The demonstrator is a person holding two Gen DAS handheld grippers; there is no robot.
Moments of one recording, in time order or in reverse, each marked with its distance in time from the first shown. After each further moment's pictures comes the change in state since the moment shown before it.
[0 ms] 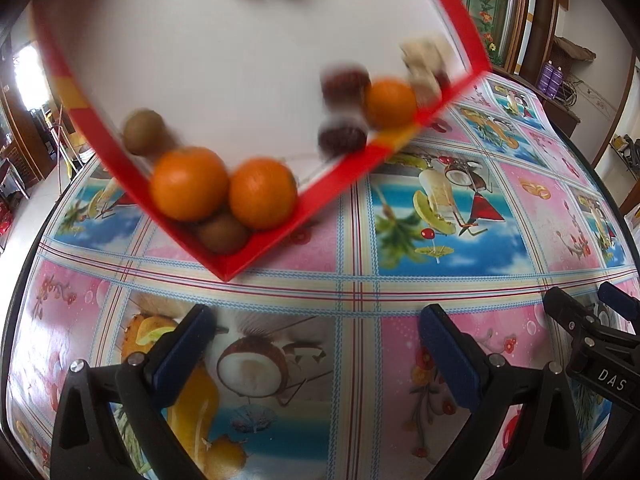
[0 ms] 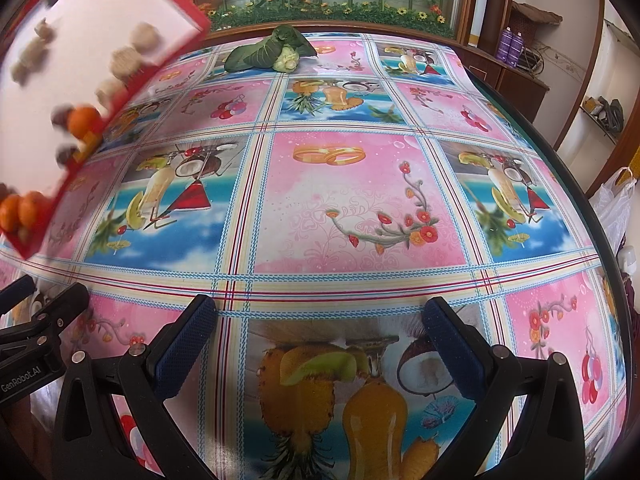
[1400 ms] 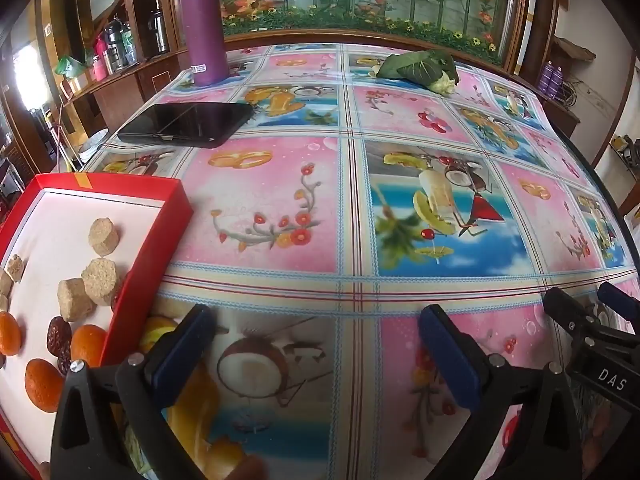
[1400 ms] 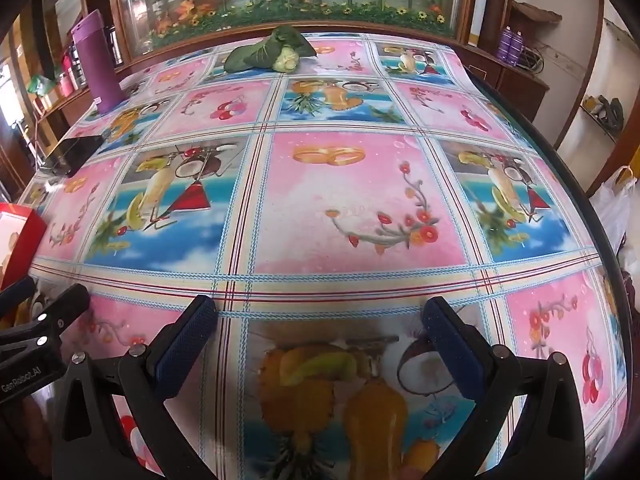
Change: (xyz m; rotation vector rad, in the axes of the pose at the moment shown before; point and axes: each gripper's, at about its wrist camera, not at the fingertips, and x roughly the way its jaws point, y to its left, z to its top) left arm 0.001 0.001 -0.001 -0.001 -0.002 -0.003; right arm 0.001 0.000 0.000 -0.007 0.006 -0.008
